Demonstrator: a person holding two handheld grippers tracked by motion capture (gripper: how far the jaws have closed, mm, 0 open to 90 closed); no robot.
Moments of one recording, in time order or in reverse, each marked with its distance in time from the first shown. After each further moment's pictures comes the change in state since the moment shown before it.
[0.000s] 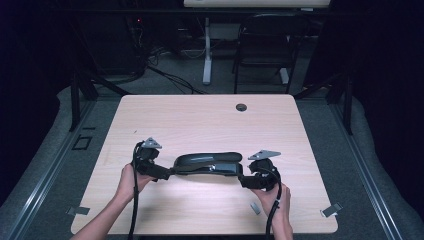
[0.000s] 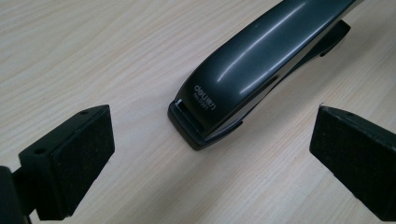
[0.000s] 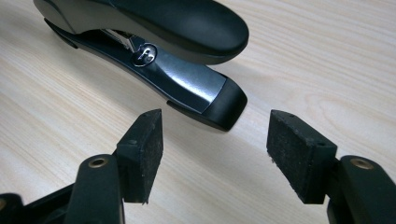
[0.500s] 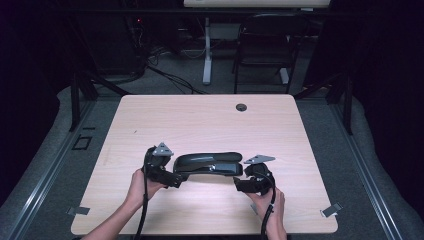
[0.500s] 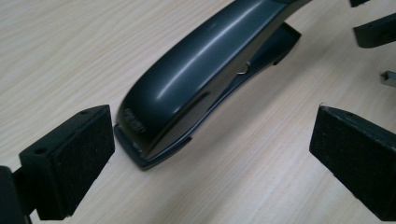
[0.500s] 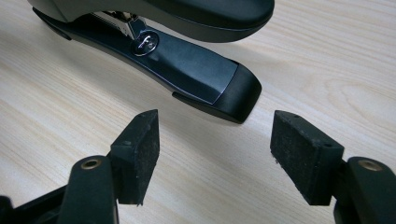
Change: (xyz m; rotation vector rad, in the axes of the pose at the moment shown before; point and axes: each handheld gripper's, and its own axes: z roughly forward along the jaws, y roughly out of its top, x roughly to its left) left arm -0.046 0.006 0.007 -0.034 -0.039 0.071; right arm 0.010 -0.009 0.016 0.015 -0.015 0.025
